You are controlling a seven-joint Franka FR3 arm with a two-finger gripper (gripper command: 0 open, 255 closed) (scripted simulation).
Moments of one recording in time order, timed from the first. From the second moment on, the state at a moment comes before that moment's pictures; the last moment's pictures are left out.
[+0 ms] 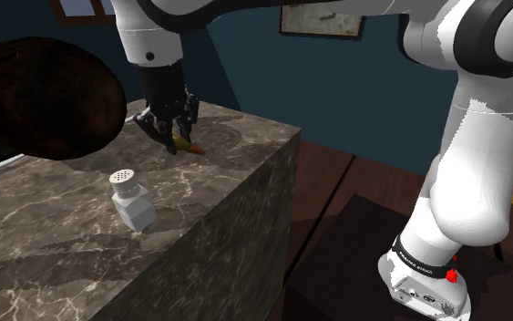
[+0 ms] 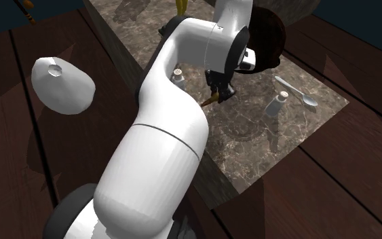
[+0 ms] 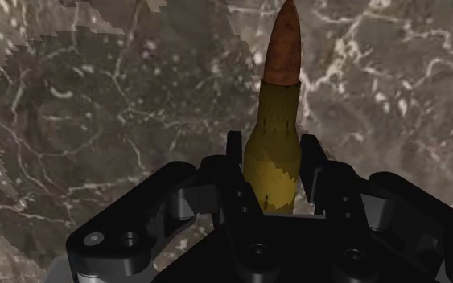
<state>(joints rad) 0.21 0.18 0.49 -1.47 -0.11 1.62 0.55</state>
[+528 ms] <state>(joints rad) 0.23 0.22 0.50 -1.31 -0.13 1.50 0.56</state>
